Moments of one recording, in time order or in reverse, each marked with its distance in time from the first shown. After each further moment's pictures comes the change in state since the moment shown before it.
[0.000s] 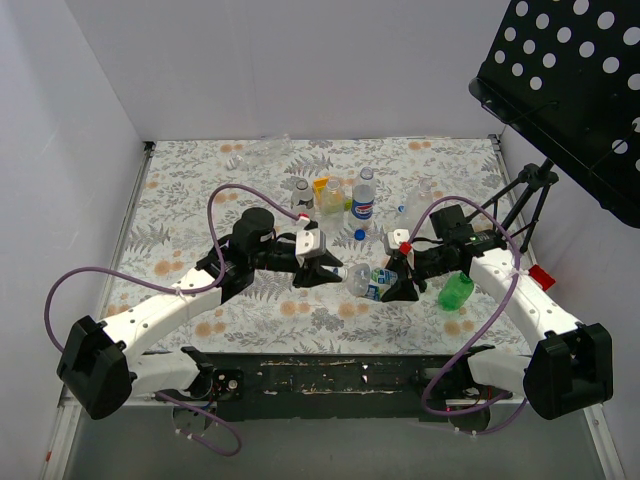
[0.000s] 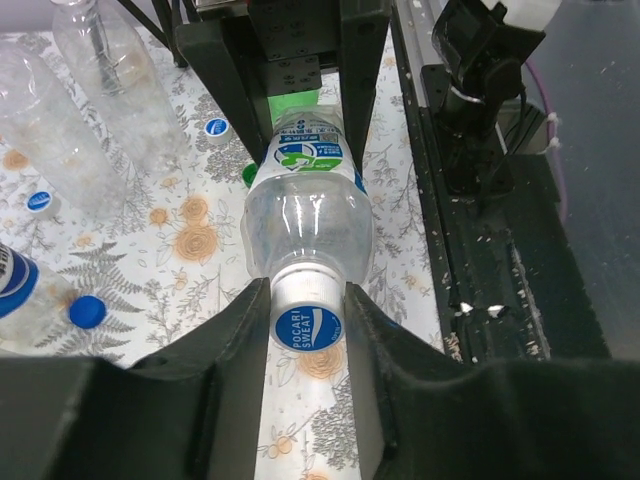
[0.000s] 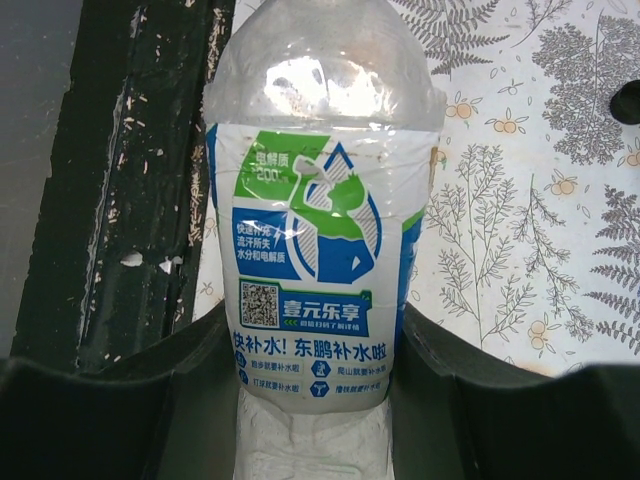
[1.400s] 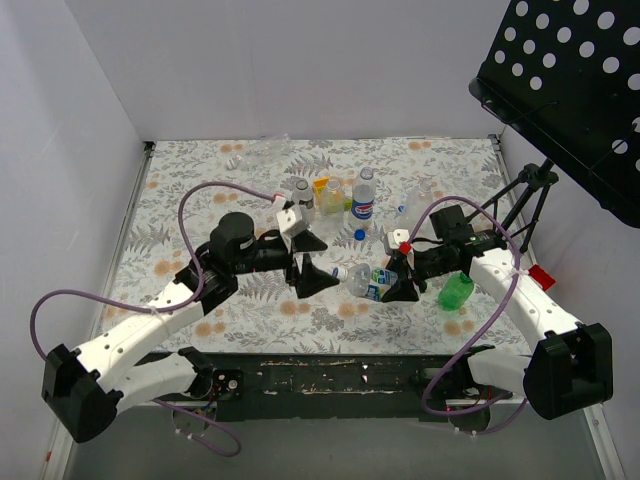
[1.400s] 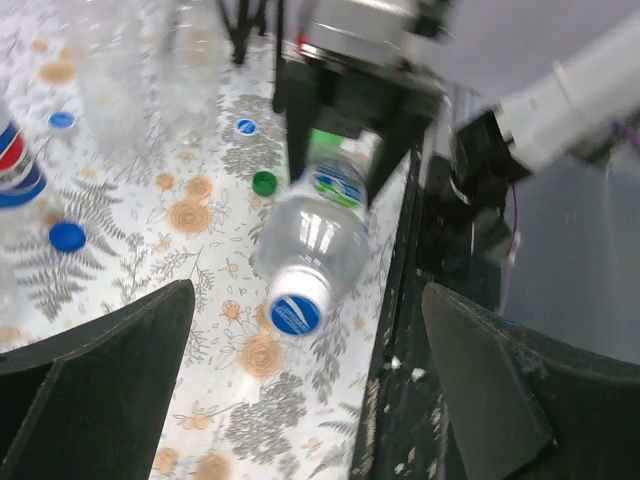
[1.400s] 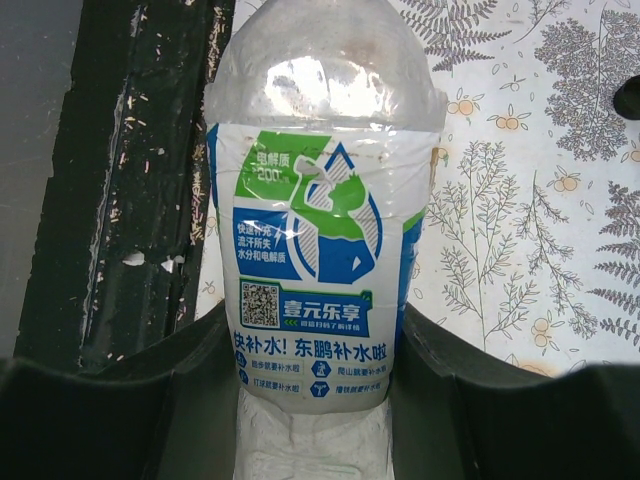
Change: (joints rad) left arm 0.003 -0.120 0.023 -0.038 -0.278 -0.508; right arm 0.000 0.000 0.000 -0.008 0.005 0.003
